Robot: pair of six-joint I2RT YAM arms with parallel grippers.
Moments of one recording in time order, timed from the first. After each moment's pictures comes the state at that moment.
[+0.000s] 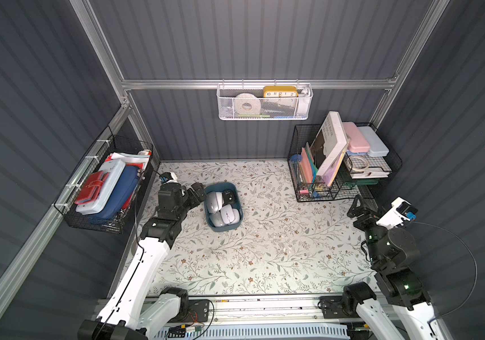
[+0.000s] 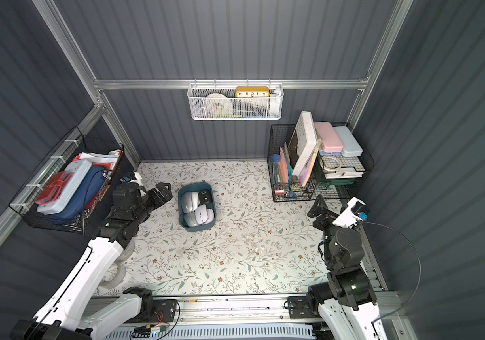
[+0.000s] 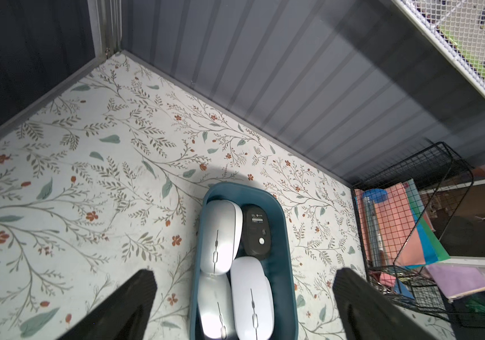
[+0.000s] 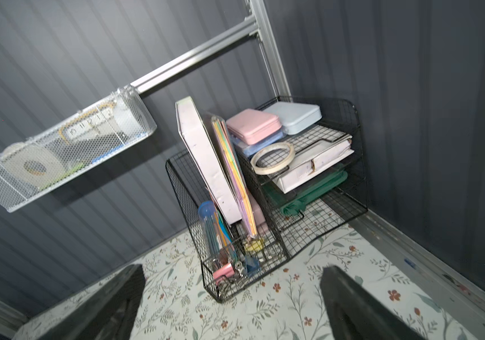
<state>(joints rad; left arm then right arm) -0.18 1.00 0.93 -0.38 -0.06 -0.56 0.20 0.44 0.70 -0.36 0.40 0.46</state>
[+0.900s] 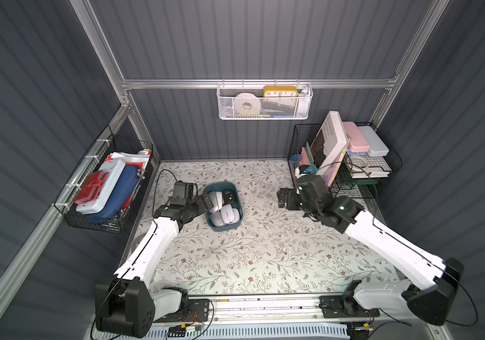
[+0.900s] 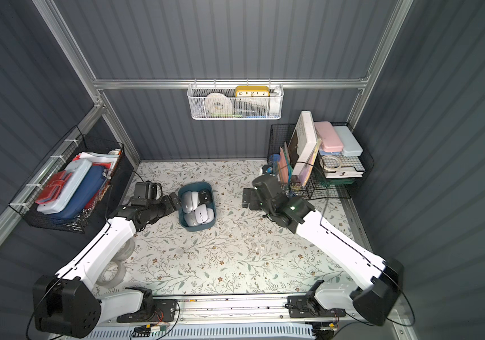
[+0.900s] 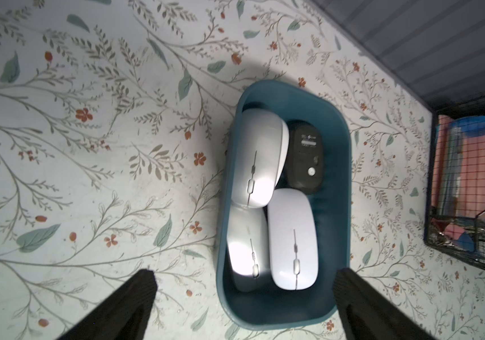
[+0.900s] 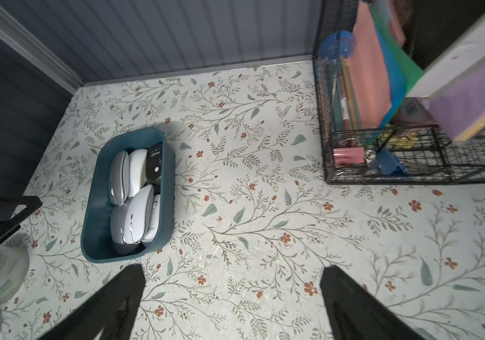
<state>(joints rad) -0.18 1.25 0.94 -0.57 0.03 -0.59 0.77 1.38 1.33 -0.68 0.34 0.56</state>
